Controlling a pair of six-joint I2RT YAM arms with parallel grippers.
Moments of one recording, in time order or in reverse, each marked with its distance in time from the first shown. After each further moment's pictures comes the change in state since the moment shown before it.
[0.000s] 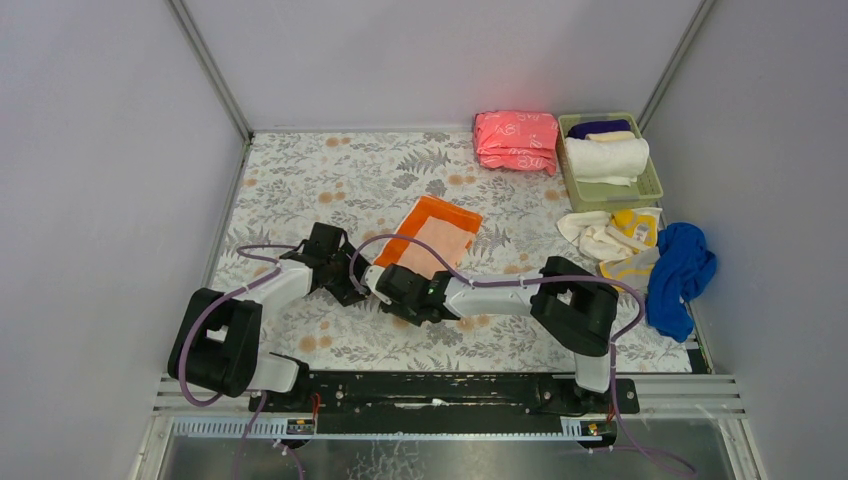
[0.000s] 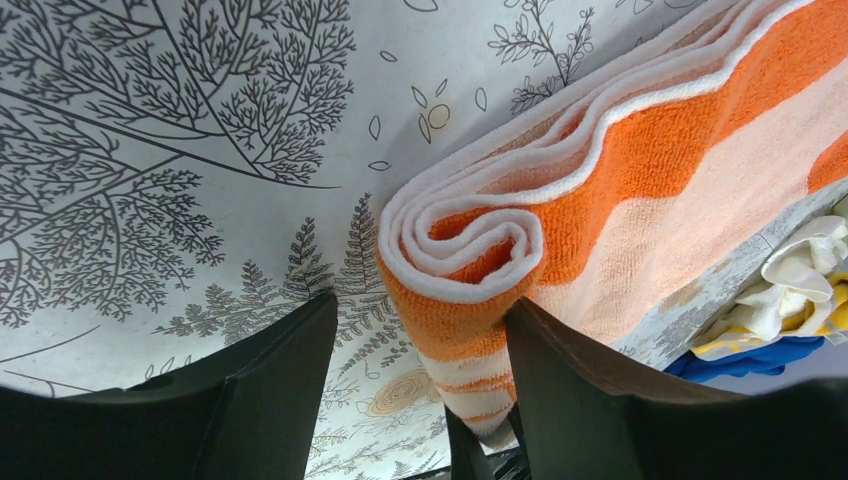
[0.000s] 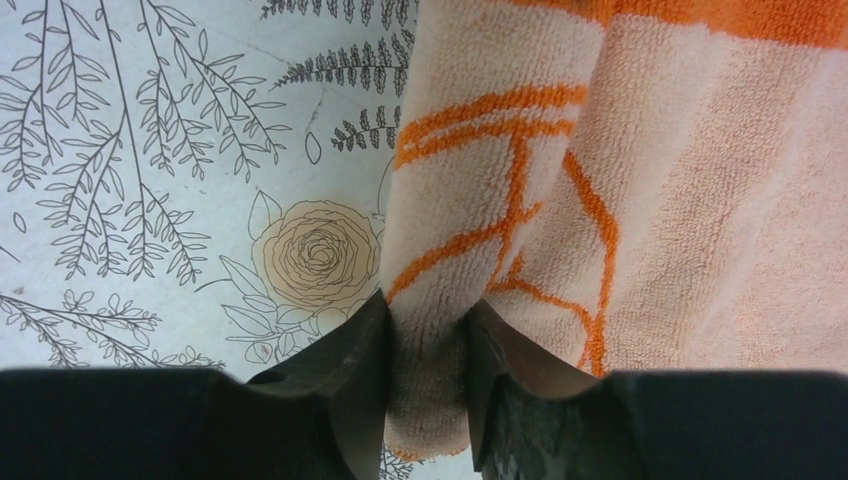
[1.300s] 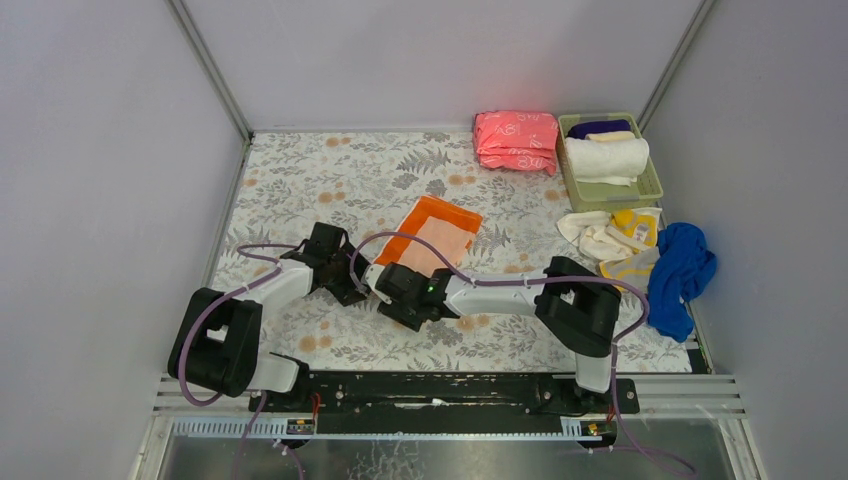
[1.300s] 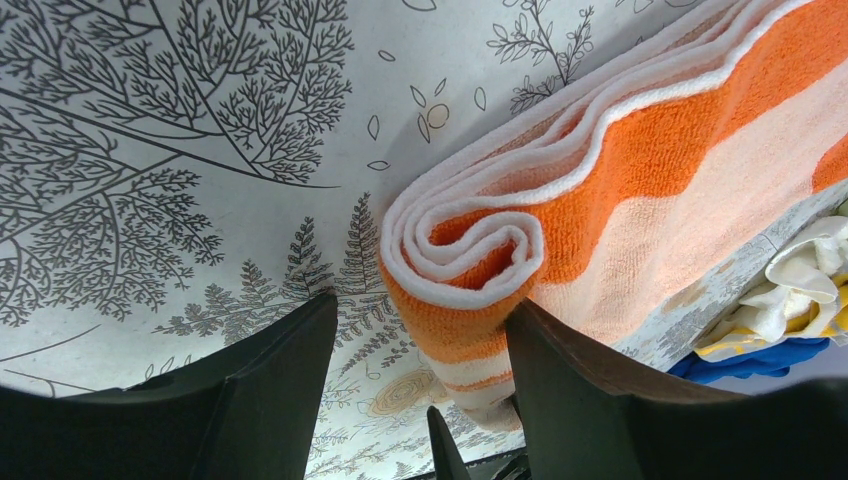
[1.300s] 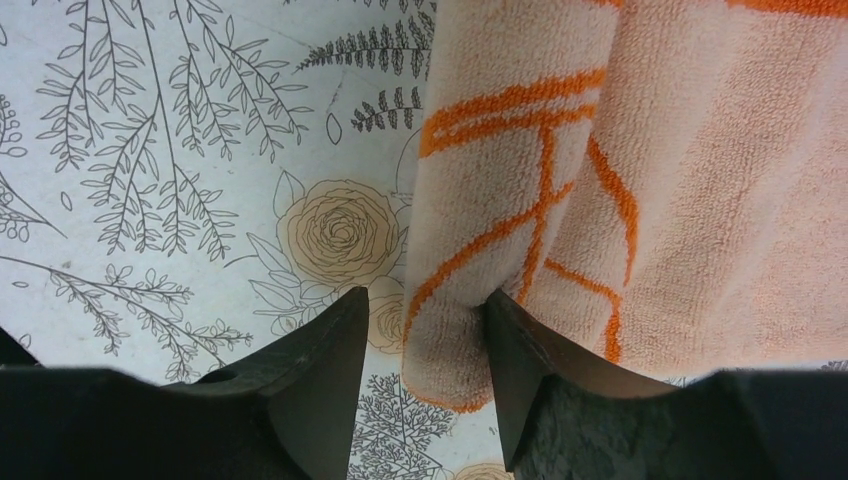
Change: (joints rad) left arm -0.005 0.000 0.004 -0.005 -0.007 0.002; right arm 0.000 -0.019 0.024 -0.066 -0.031 0.043
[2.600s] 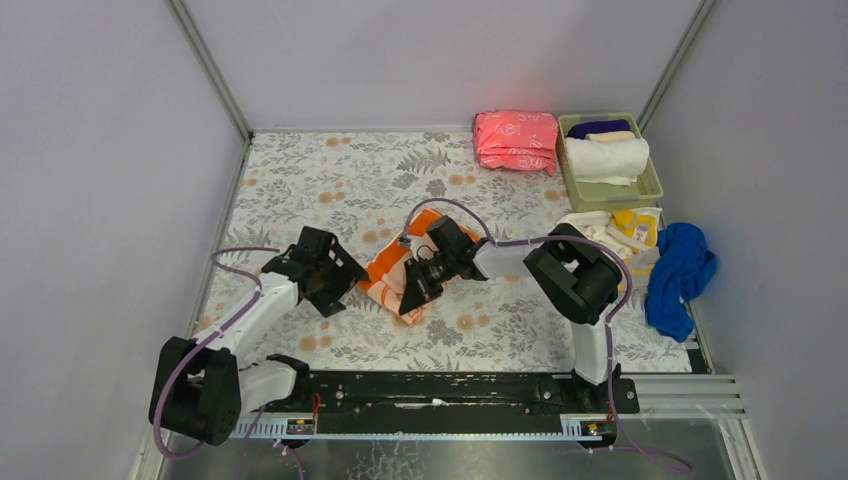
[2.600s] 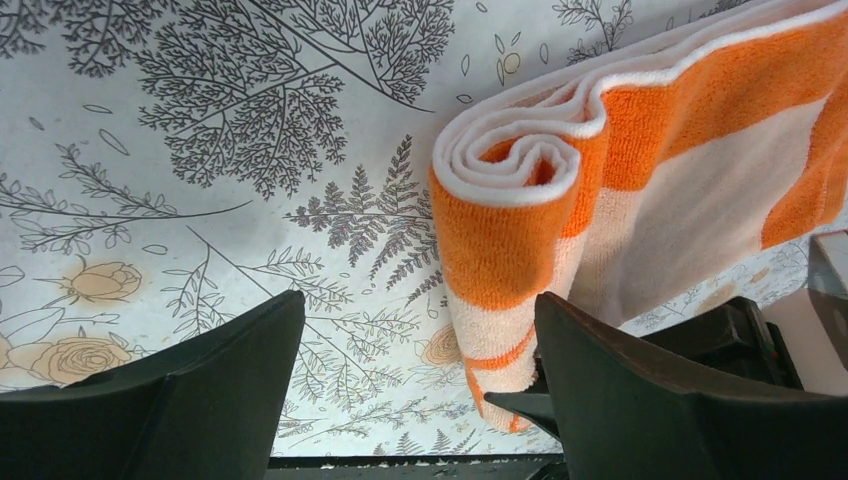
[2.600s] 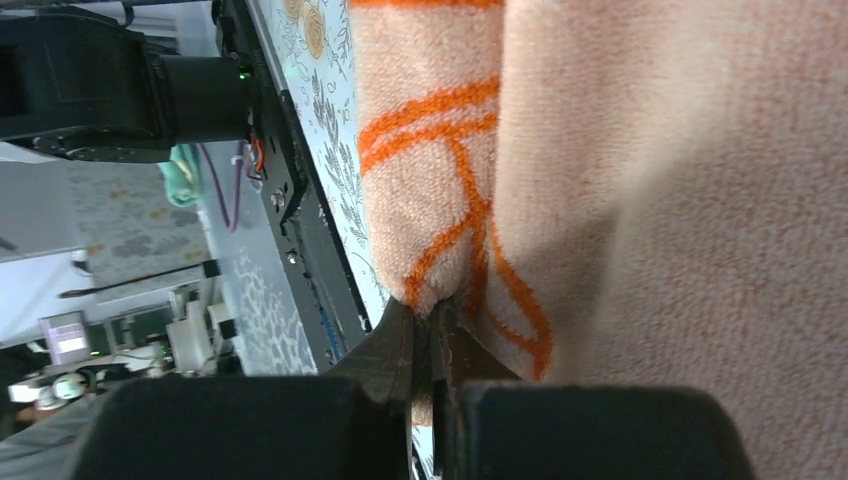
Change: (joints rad) left arm -0.005 -0.257 0.013 -0.274 -0.129 0.021; right arm -0.374 0.089 -0.140 0.421 -0.988 0.496
